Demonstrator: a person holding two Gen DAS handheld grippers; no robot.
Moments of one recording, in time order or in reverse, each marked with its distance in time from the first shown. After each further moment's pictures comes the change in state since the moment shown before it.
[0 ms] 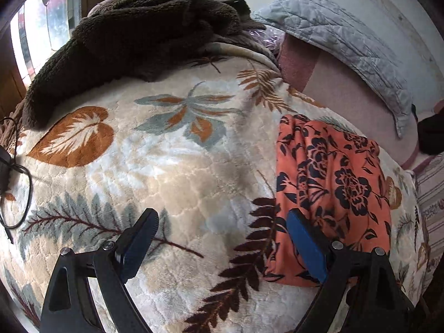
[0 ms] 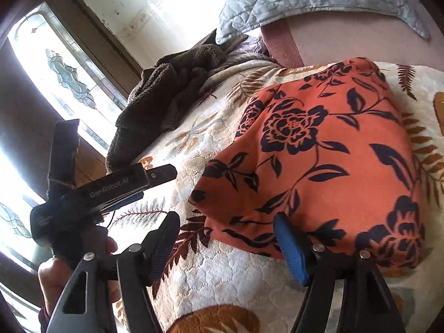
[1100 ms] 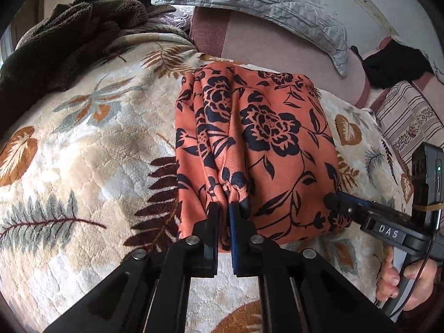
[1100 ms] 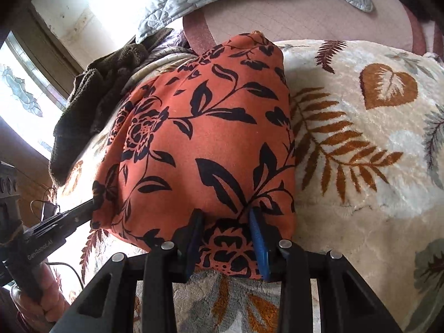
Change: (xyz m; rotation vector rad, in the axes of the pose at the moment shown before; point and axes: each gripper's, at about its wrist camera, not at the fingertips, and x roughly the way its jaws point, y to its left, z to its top) left arm 0.008 -0.065 -0.045 0.260 0.075 -0.171; right arm -0.022 -0.101 0.014 0.083 0.108 -0.251
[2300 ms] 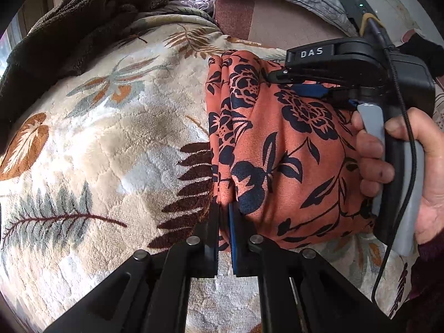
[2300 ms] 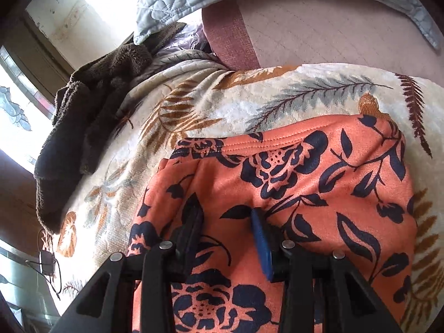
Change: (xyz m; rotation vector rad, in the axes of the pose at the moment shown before) left arm 0.024 0.015 0.004 -0.008 0.066 0.115; right arm 0.098 0.072 0.126 -0.011 0.017 0.017
